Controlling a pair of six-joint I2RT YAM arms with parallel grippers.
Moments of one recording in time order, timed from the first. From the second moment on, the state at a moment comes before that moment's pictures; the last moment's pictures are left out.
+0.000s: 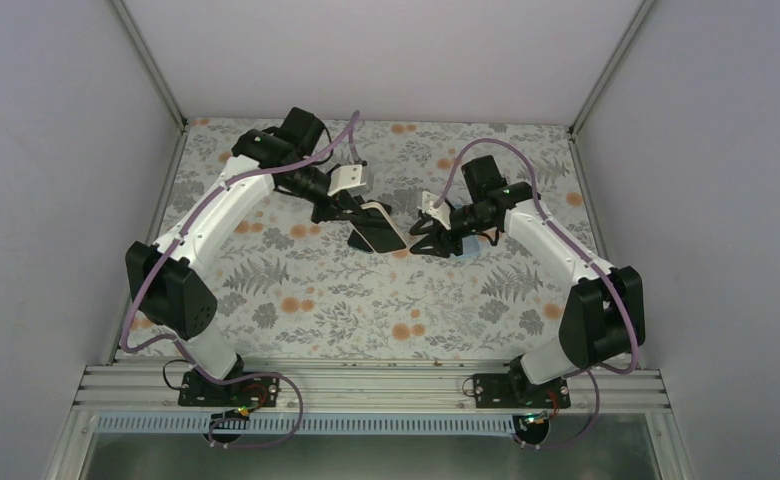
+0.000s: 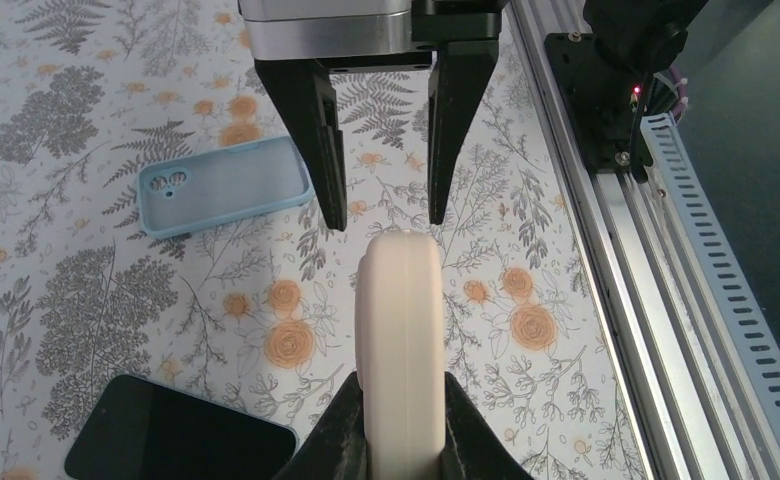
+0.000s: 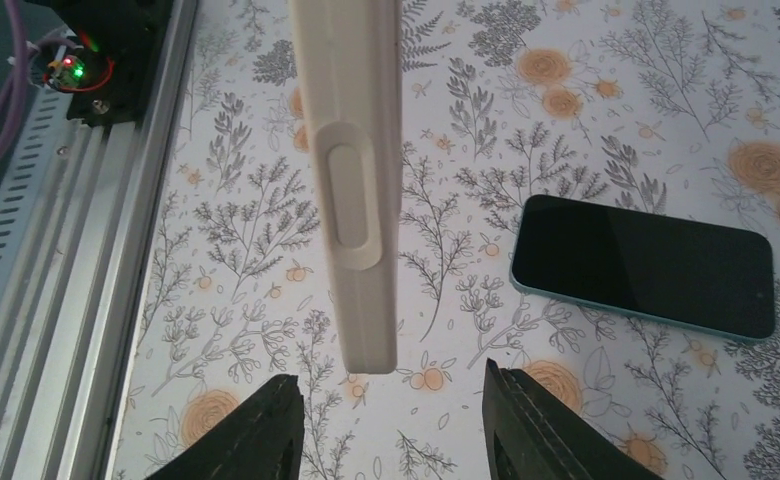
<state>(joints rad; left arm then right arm) -0.46 1.68 1.68 -1.17 0.86 0.95 0.36 1.51 1.18 -0.83 -0.84 -0.92</state>
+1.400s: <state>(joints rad) -0.46 1.73 1.77 -1.24 0.85 1.02 0.37 1.61 1.28 -0.93 -0.83 -1.01</state>
